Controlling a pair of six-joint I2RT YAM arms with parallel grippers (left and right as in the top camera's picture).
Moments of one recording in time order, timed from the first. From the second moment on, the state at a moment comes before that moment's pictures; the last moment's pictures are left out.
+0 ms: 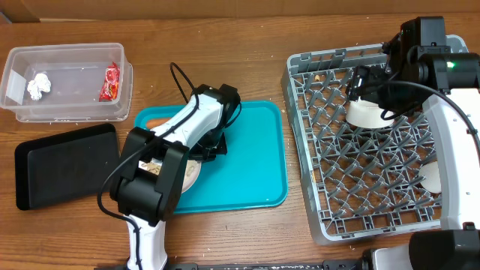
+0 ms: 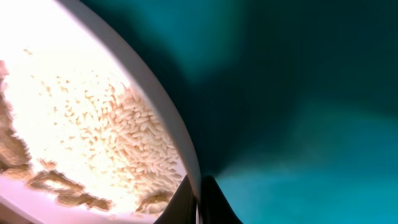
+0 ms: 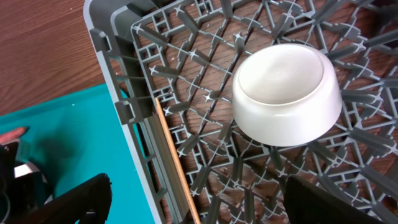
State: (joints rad) left arm -0.43 2.08 1.44 -1.23 -0.20 -0.62; right arm 0.00 1.61 1.70 -1.29 -0.15 0.26
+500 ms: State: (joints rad) left arm -0.43 2.08 1.69 -1.45 -0.24 -0.62; right arm 0.00 1.61 1.70 -1.29 -0.15 0.26
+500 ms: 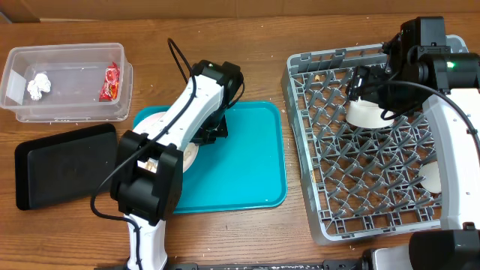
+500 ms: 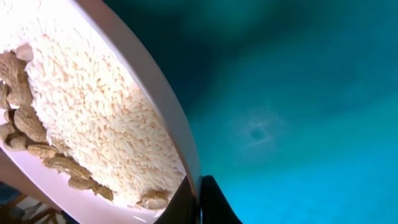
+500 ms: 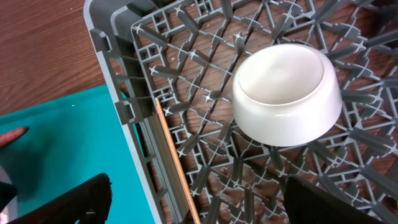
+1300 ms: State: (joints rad) left arm -0.08 1.95 1.74 -1.50 -0.13 -0.47; right arm 0.00 1.61 1.70 -1.29 -0.14 0.26
